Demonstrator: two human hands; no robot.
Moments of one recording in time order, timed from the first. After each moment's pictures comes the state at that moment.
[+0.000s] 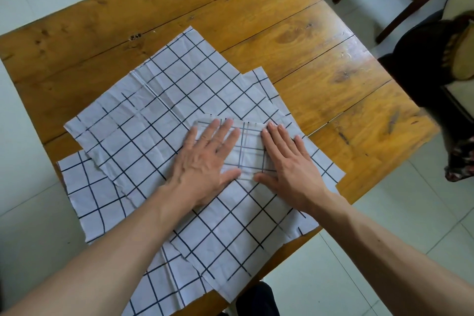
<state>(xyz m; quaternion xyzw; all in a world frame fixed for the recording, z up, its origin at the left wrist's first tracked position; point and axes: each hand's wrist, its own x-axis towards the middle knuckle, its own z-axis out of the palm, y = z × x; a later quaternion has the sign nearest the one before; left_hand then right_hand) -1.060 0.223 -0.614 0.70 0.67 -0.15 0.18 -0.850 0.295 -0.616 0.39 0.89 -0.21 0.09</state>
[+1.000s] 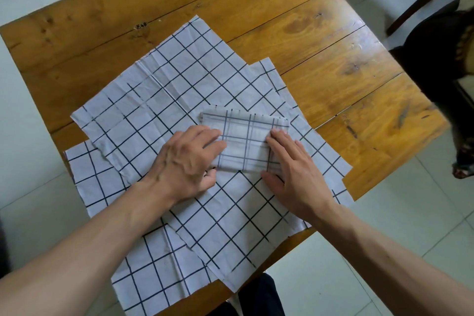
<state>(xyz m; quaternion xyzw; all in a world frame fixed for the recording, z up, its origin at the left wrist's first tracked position) -1.094 0.195 -0.599 0.76 0.64 0.04 0.14 -0.846 0.269 -0.611 0.41 0.88 -0.25 0.00</state>
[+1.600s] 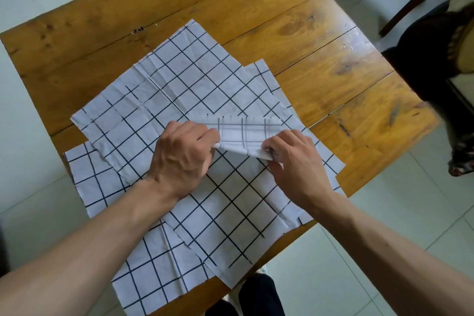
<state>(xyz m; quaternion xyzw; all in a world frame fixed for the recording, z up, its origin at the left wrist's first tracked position) -1.080 0.203 -0.576 0.72 0.68 0.14 0.03 -0.856 0.280 -0.589 0.42 0.88 -0.19 -0.07</state>
